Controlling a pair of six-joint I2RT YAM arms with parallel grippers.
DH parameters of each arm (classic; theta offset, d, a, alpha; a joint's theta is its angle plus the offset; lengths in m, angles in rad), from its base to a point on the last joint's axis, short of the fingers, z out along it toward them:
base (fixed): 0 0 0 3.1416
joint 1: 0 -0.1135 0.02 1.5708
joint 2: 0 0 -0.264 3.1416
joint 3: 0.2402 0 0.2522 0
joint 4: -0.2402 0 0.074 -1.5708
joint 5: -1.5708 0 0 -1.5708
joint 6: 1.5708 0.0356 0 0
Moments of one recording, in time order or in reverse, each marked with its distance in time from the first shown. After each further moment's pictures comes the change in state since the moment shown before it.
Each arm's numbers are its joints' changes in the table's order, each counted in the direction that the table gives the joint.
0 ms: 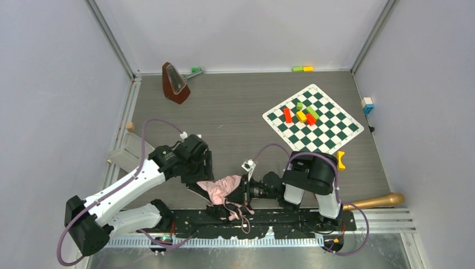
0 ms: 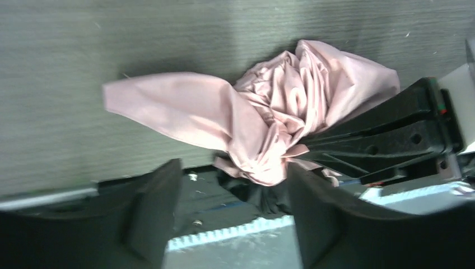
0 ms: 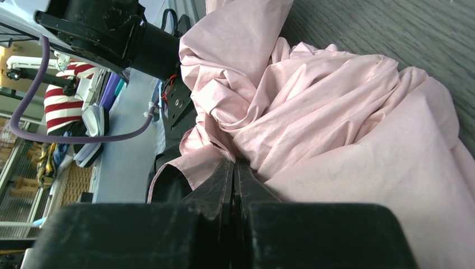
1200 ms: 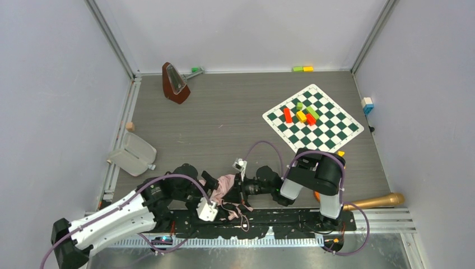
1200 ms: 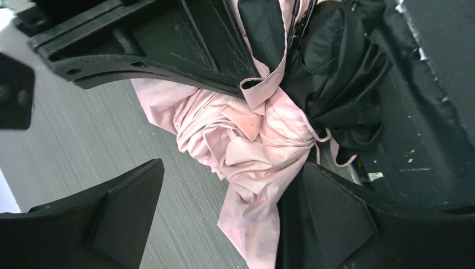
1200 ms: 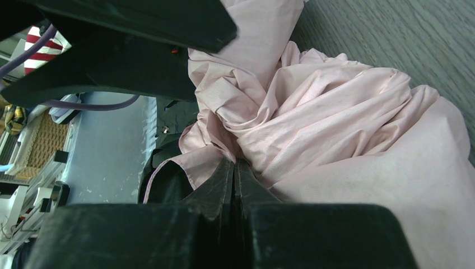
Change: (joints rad) left arm 0.154 -0.464 -0.426 0.279 -0.417 2.030; right arm 0.026 -0.079 0.109 -0.216 0.169 -0.186
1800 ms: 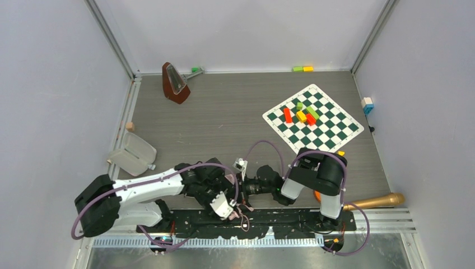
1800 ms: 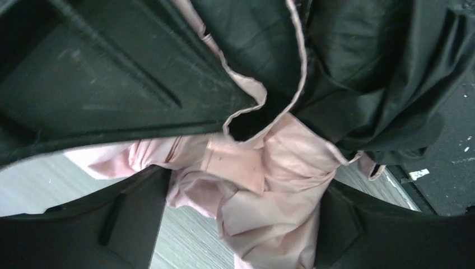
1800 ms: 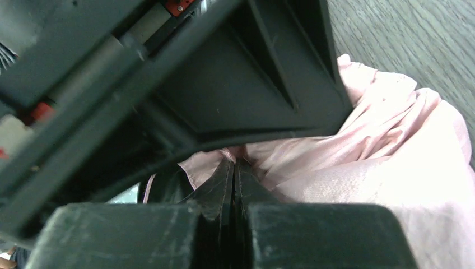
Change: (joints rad) left arm 0.072 0.566 0.127 0.118 0.117 0.171; right arm 0.008 -0.011 0.001 -0.016 0.021 -0.007
